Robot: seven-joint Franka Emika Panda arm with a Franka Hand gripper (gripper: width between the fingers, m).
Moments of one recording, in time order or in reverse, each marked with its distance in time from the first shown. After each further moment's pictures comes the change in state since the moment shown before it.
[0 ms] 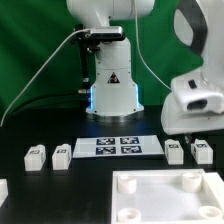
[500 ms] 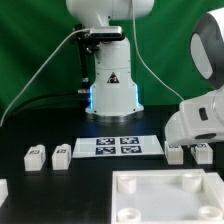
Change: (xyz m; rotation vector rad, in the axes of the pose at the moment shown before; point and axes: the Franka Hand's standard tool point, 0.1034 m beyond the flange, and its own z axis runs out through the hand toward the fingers) arm 0.003 -0.001 0.005 -0.006 -0.209 -0.004
